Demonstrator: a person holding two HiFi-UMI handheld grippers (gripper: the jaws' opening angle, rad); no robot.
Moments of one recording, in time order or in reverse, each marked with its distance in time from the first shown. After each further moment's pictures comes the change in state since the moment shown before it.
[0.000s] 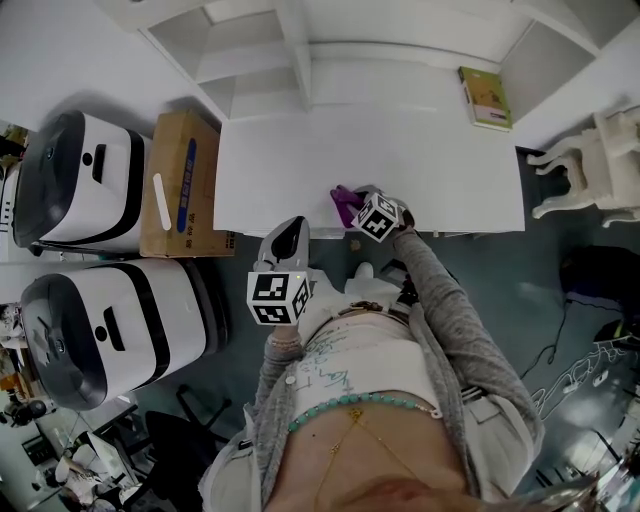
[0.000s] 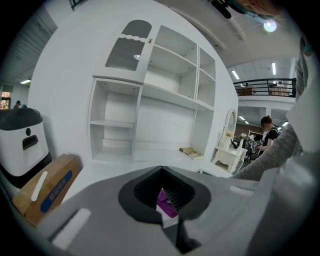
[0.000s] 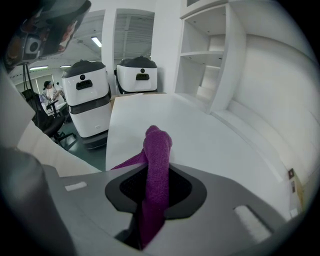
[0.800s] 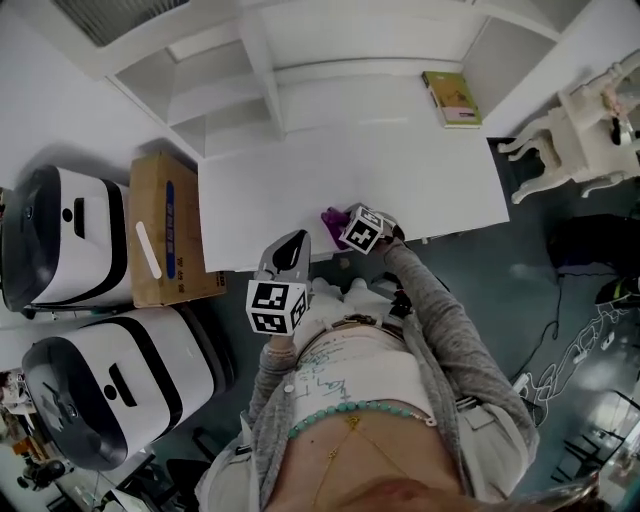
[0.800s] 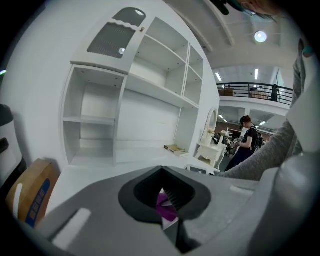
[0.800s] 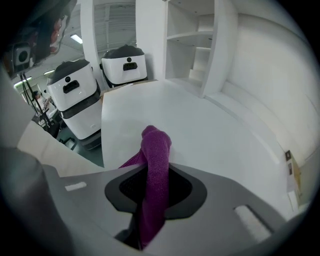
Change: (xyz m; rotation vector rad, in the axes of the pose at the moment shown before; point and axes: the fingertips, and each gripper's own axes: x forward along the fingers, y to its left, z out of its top) left arm 0.037 -0.001 0.004 0.067 0.041 -0.231; right arm -0.001 -0.004 -0.005 0.140 0.157 -0.006
